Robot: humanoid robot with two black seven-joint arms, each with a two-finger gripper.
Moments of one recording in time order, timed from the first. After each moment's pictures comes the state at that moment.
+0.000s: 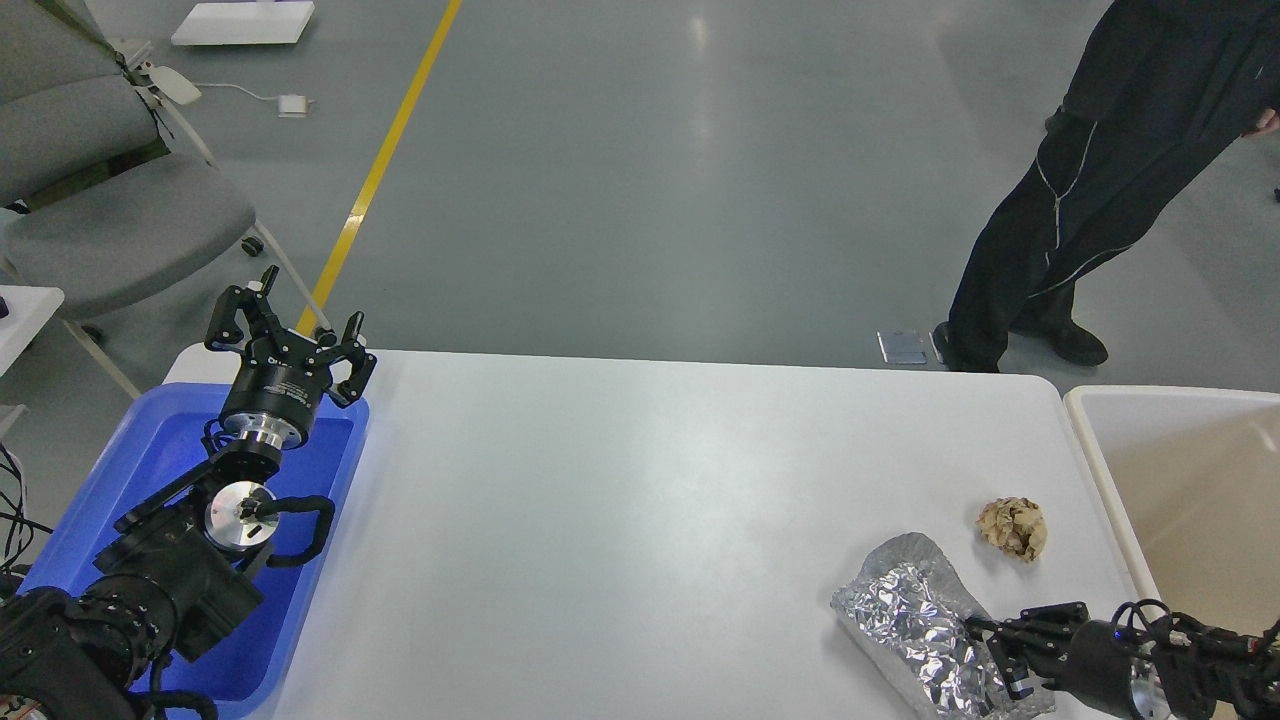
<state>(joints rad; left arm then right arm) -0.71 0.21 -0.75 -0.21 -0.11 -0.64 -0.55 0.61 -0.77 -0.16 0.99 -1.74 -0.42 0.37</state>
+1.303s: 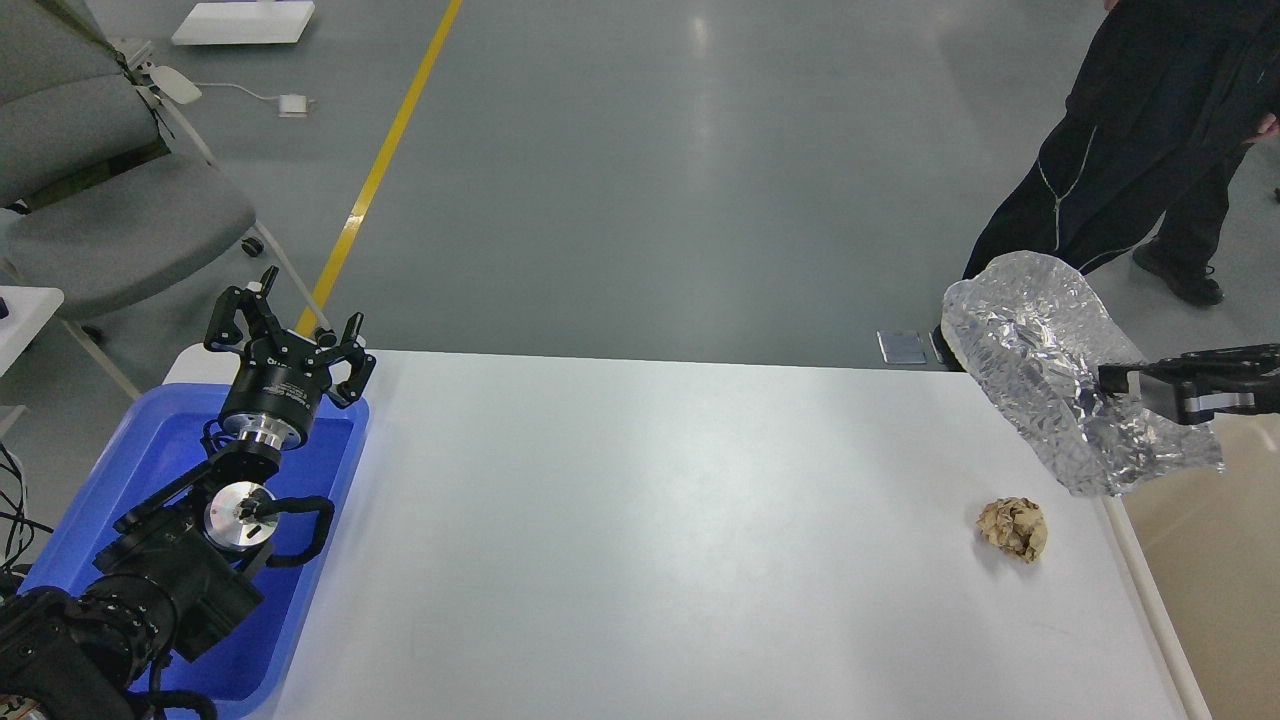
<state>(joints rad) -0.71 0.21 -0.75 -0.21 -0.11 -0.64 -0.55 1.37 -1.33 -0.16 1.47 -1.48 0.25 0.50</state>
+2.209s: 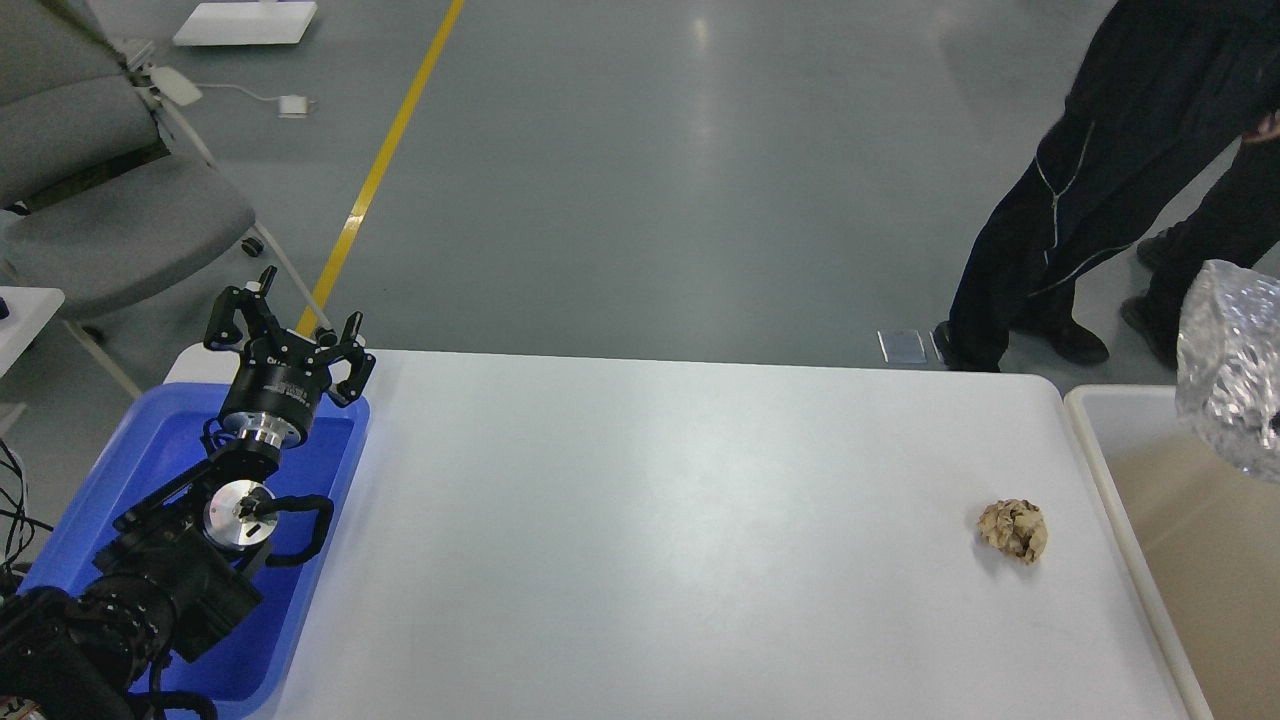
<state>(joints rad) -0.71 0.21 -0.75 -0.21 -0.11 -0.63 -0.55 0.87 -0.97 -0.16 0.58 -0.73 0.15 0.51</state>
